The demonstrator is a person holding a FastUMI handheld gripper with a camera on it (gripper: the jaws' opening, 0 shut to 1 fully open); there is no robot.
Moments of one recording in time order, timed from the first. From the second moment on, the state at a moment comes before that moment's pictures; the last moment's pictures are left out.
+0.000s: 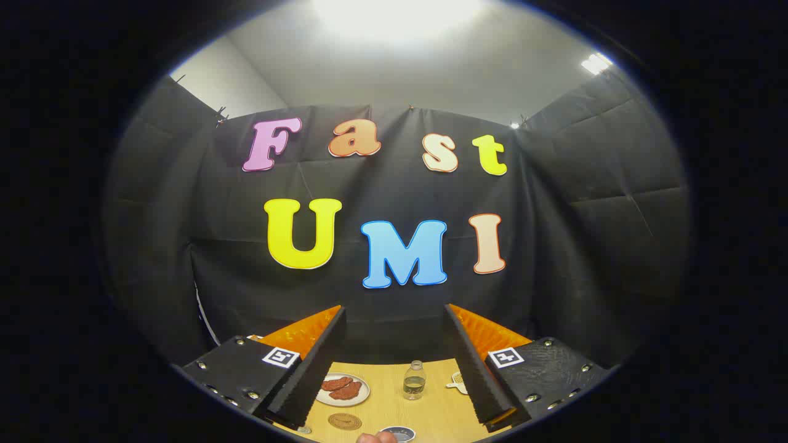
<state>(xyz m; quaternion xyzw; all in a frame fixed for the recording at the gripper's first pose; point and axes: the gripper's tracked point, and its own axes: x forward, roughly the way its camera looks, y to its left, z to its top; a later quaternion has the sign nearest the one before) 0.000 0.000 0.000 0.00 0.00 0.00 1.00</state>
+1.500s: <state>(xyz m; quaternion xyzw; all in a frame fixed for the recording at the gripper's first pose) -0.020 0.077 -0.074 -0.03 0.01 0.05 1.00</state>
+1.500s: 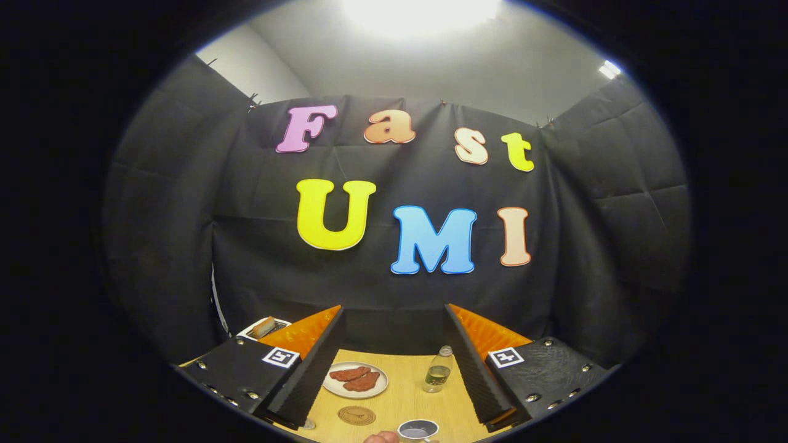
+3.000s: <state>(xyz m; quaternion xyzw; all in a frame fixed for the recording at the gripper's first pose) -0.054 0.253 -0.376 -0.04 0.10 0.15 0.98</state>
